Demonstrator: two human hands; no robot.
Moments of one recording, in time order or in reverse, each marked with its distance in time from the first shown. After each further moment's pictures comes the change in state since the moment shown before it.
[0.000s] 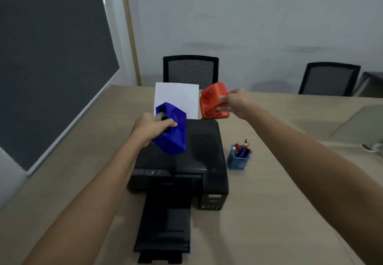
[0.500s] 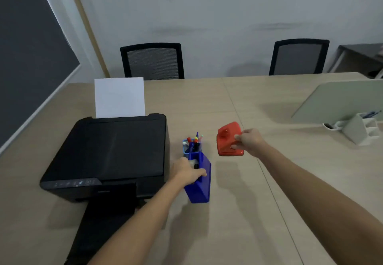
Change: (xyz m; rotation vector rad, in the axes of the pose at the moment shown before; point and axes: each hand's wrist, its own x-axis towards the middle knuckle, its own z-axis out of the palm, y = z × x) left_hand -0.046 0.000 0.317 0.390 -0.282 -0.137; right_hand 0.026 0.177 -0.257 0.044 0.171 0.284
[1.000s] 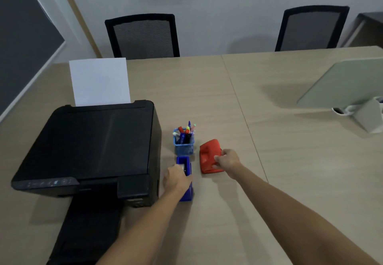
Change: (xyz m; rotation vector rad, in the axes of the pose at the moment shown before) left_hand 0.058 -0.037 0.077 0.214 0.145 -0.196; right_hand 0.033 0.116 0.043 -0.144 -0.037 0.145
